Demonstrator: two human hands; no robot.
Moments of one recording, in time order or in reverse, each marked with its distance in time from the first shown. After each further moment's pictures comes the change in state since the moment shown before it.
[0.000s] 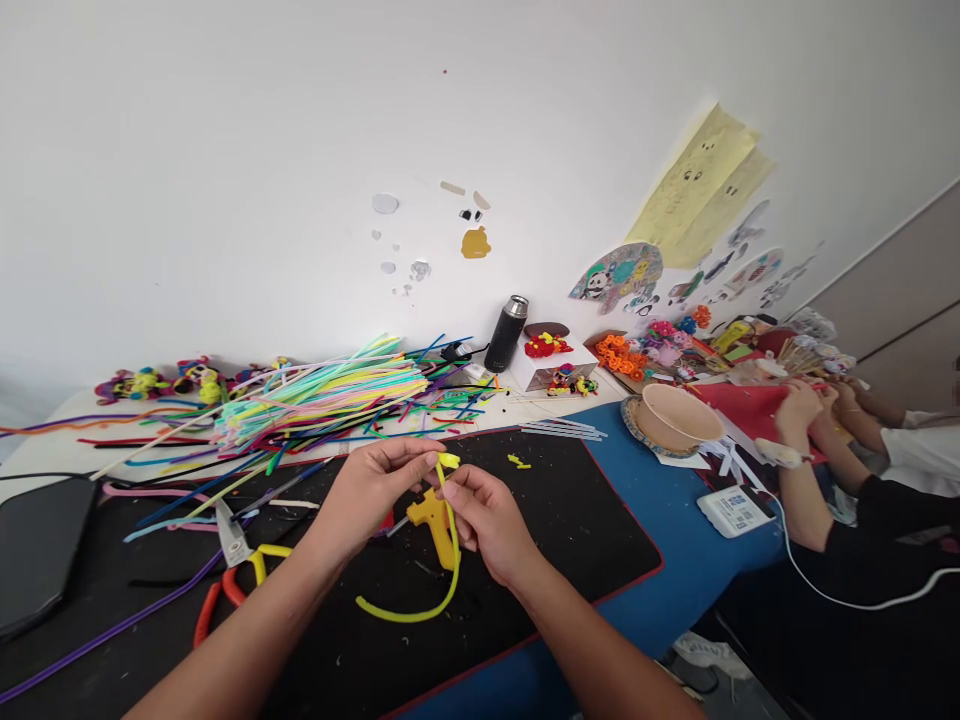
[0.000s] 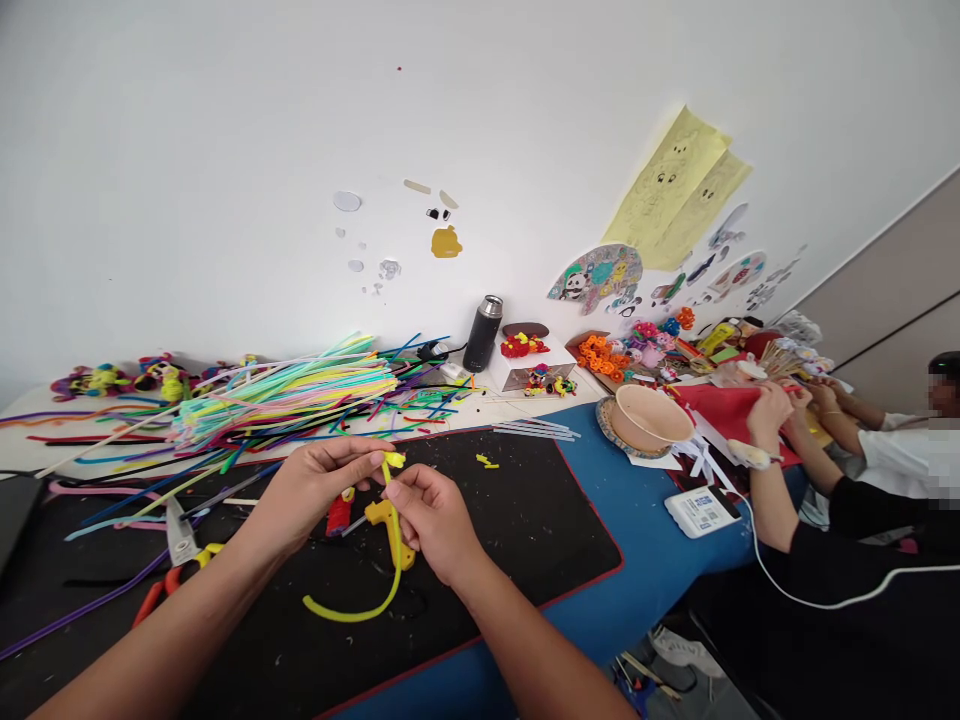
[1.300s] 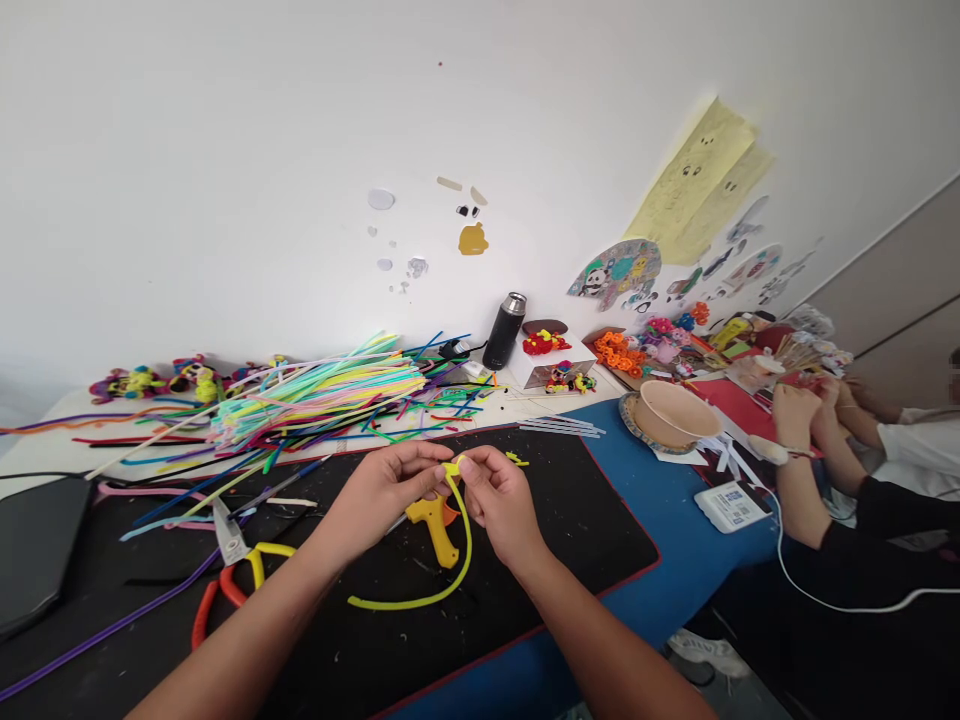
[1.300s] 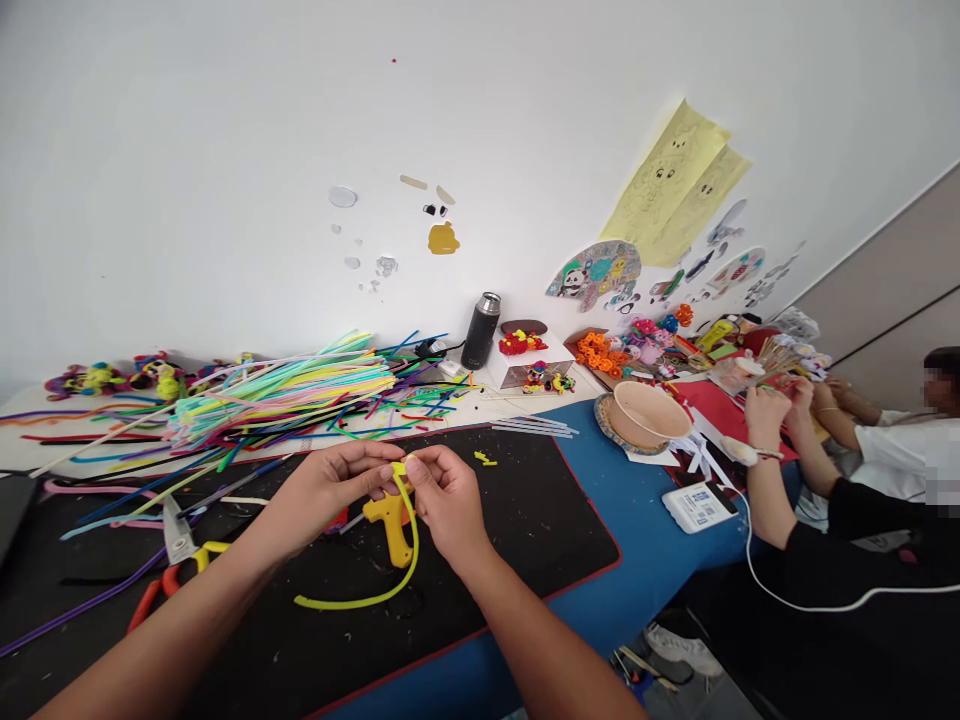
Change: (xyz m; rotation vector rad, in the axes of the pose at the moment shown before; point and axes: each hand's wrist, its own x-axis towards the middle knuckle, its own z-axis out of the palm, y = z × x) left_hand -0.001 -0.003 0.006 0.005 -0.188 -0.073; right_hand 0.006 -0.011 -0.007 -0.112 0.200 -0.163
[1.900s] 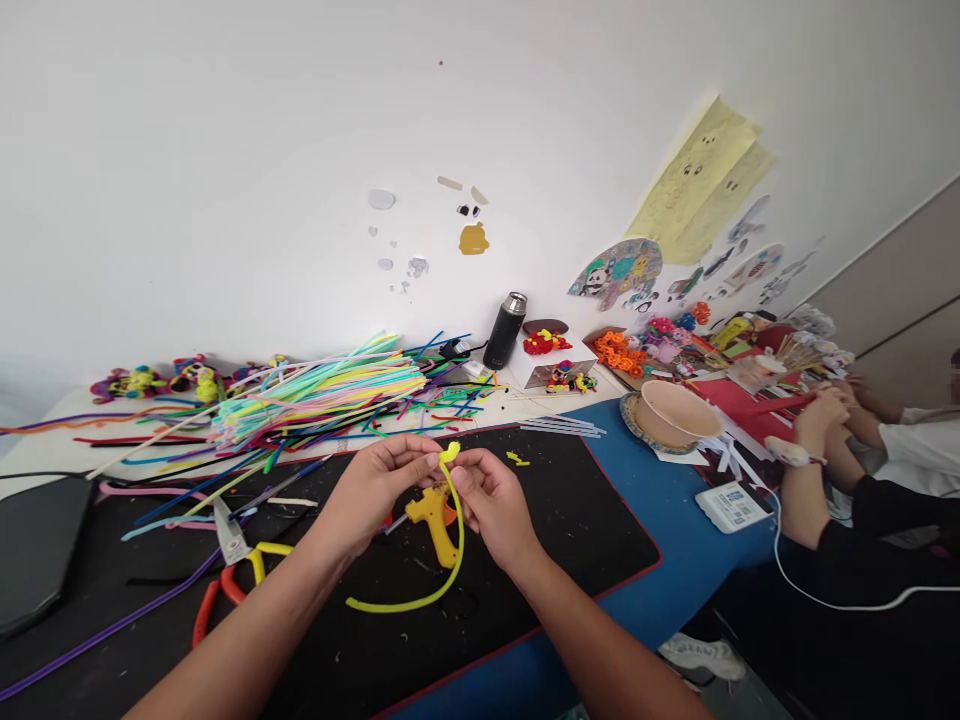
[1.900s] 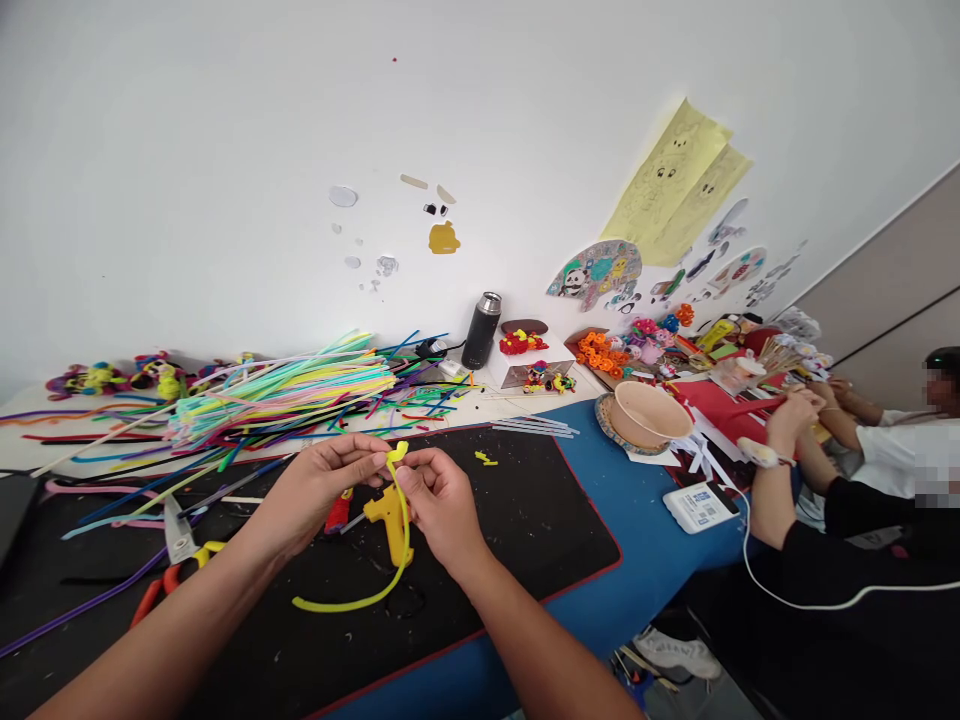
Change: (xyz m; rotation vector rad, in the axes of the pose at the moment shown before) left_hand 0.003 -0.003 -0.001 -0.221 0.140 -0.012; right_hand -0.002 0.003 0.004 0.064 -0.055 0.048
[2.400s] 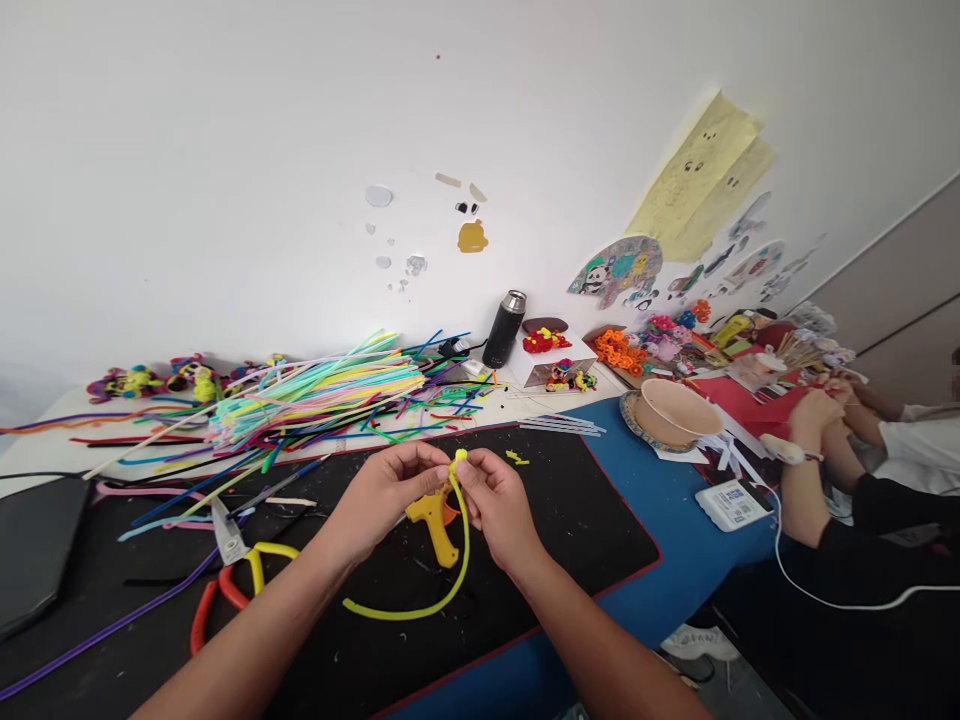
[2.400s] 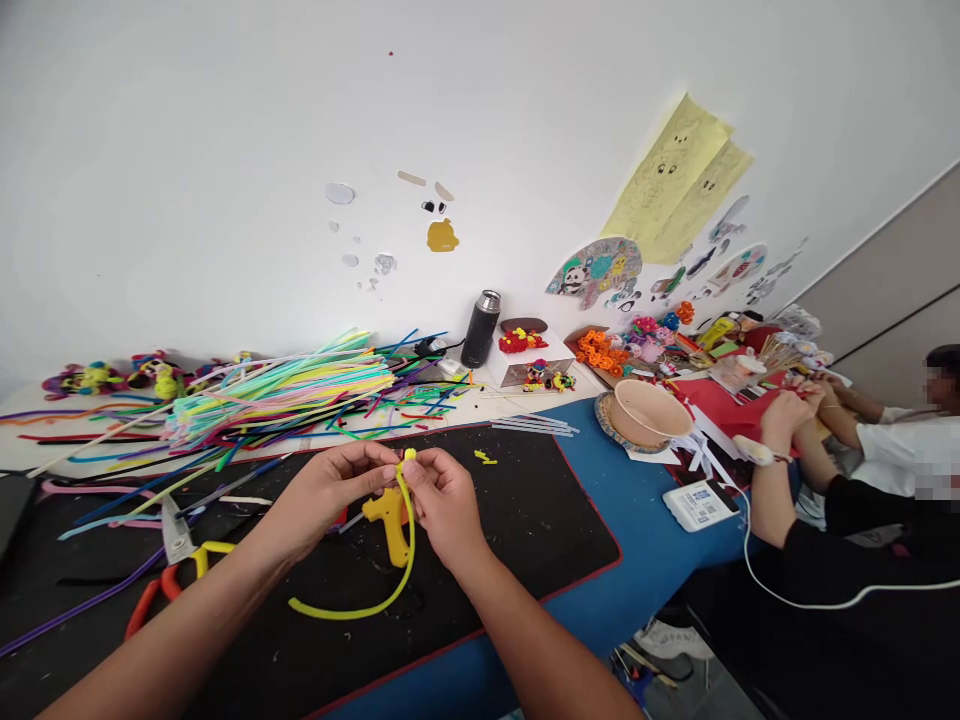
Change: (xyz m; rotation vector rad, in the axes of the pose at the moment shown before) left_hand 0.000 -0.012 0.003 0.115 -0.072 0.019; right_hand 0.001 -0.001 0.000 -0.008 0.066 0.021
